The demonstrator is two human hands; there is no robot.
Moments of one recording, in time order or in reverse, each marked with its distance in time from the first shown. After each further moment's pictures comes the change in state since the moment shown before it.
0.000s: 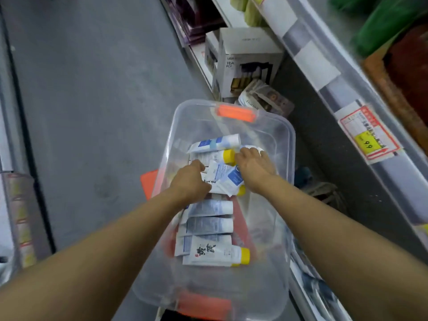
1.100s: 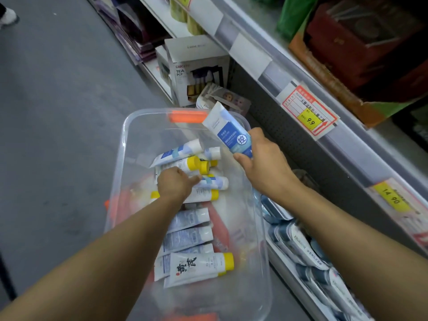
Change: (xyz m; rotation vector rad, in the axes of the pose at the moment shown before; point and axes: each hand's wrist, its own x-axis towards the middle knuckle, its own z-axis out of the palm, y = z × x) left_hand 0.053 0.021 0.057 -0.254 0.244 -0.070; right_hand -0.094 0.037 -0.048 0.675 0.430 0.286
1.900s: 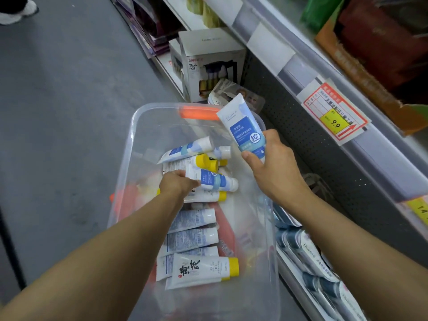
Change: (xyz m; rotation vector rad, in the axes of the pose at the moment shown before) left_hand 0.017 -0.015 0.004 -0.423 -0.077 -0.299; right_hand 0.009 0.006 0.017 0.159 0.054 0.085
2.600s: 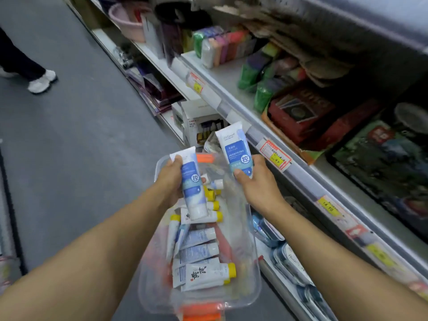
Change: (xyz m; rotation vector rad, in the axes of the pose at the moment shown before) left_hand -0.153 0.113 -0.086 -0.494 -0.275 0.143; right_hand -0.073 -0.081 -0.080 0.354 0.065 0.025
